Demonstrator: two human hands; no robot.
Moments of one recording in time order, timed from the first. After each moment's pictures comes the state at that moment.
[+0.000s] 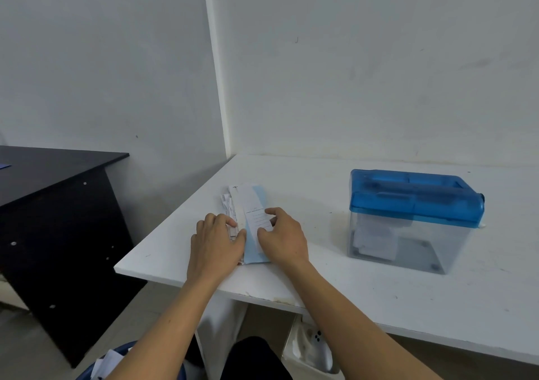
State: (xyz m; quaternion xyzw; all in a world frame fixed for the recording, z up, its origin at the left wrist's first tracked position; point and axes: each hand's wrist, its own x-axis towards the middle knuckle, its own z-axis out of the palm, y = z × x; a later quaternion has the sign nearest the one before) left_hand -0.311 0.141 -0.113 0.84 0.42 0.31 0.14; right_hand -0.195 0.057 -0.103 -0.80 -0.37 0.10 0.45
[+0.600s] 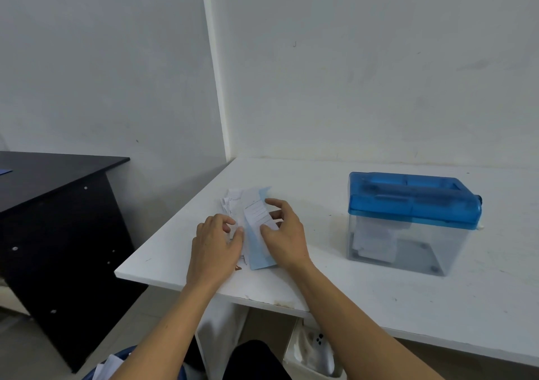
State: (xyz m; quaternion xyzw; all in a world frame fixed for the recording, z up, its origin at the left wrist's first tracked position) left_hand -0.314 0.140 -0.113 0.82 0.38 0.37 0.20; right_hand -0.194 0.048 -0.095 -0.69 -0.38 0.14 0.59
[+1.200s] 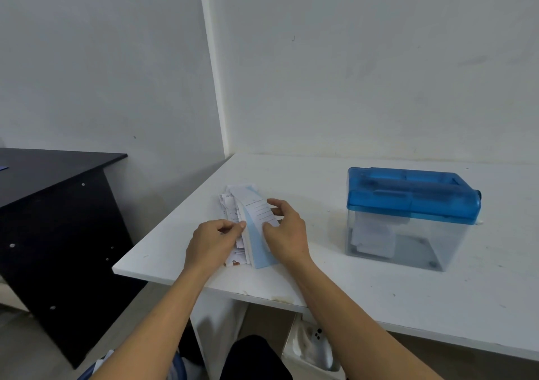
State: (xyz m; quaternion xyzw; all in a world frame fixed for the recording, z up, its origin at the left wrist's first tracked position) left_hand -0.313 0.152 -0.110 0.78 0.40 0.32 0.35; right_hand -0.190 0.043 -0.096 -0.72 -0.37 0.15 0.58
